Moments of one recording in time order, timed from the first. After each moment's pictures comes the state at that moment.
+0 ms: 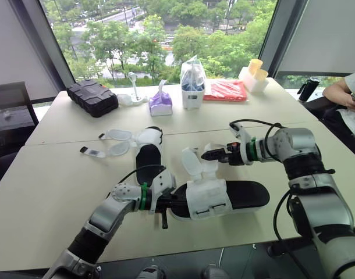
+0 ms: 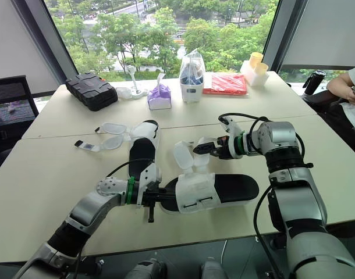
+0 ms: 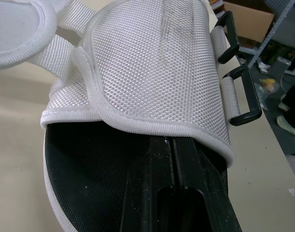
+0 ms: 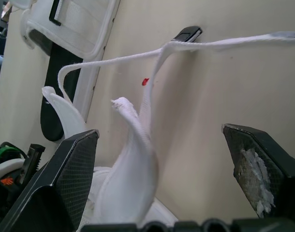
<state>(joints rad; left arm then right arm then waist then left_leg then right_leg) -0.39 0.41 -0.34 -0.02 -0.28 0.37 -1.05 -1.05 -0.53 0.05 0.65 0.52 1.32 0.79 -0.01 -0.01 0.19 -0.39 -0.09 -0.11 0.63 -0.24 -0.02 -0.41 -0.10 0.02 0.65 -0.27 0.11</state>
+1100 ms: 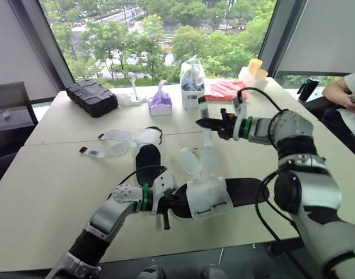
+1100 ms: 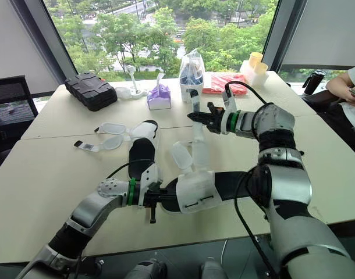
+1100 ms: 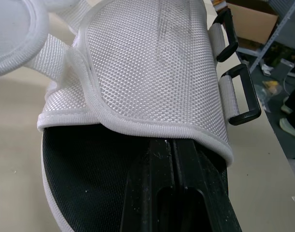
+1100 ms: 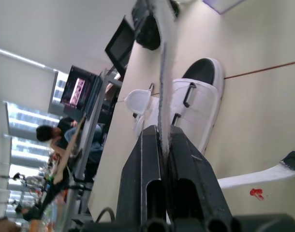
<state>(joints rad) -0.37 0.39 -0.34 -0.05 -0.27 0.38 -1.02 -1.10 -0.47 -0.22 0.59 0.62 1.28 0.85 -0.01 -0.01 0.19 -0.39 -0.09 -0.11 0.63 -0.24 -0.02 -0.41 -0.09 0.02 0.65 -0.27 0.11</state>
